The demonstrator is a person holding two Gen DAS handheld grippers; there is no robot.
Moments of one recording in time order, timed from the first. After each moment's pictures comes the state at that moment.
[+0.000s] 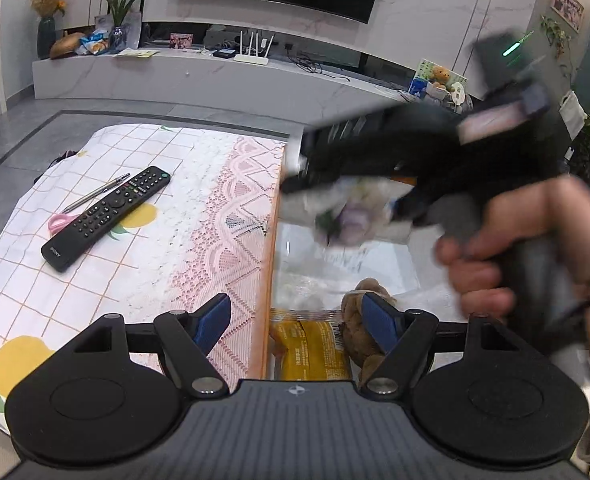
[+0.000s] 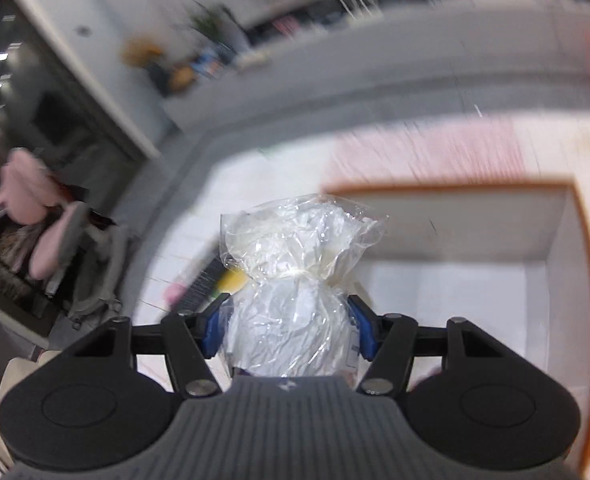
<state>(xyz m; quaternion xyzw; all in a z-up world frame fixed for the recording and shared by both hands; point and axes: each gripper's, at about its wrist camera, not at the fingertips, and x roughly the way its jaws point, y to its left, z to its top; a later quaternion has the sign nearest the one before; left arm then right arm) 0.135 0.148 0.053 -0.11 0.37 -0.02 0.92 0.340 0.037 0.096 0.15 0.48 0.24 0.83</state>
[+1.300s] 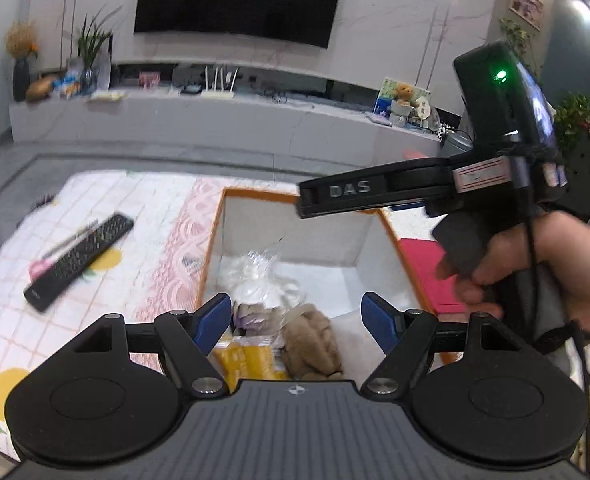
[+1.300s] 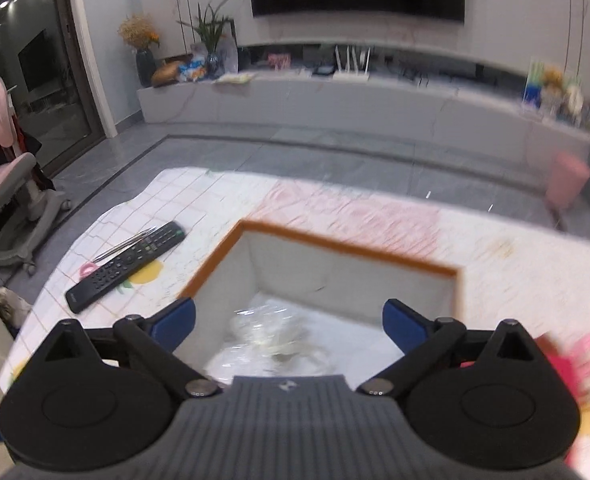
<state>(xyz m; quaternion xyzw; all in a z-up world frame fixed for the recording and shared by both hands) 0.114 0.092 0.095 -0.07 0.32 -0.05 0.94 0.308 -0.013 0.140 -0.03 0.38 0.21 0.90</state>
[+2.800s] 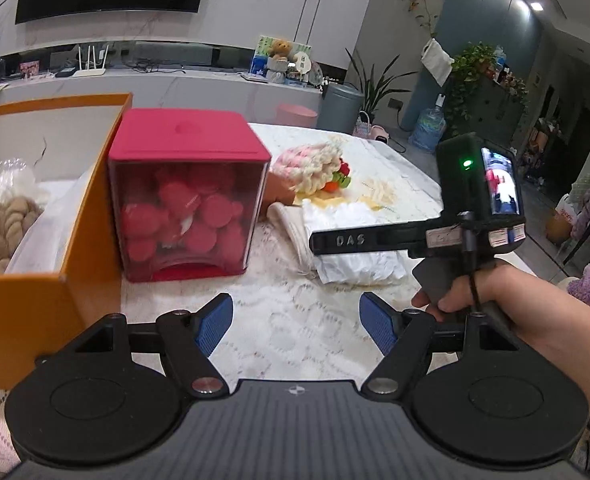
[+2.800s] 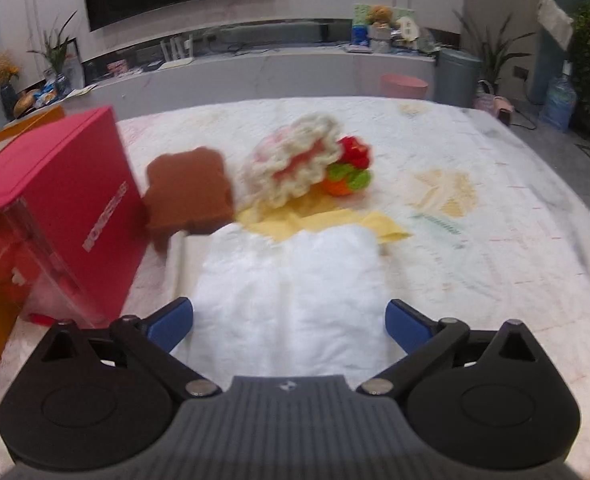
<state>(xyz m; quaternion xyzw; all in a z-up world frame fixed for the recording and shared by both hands) 0.078 -0.101 -0.014 -0.06 0.34 -0.20 0.92 0.237 -0.312 -0.014 0.02 0.40 0.03 0.91</state>
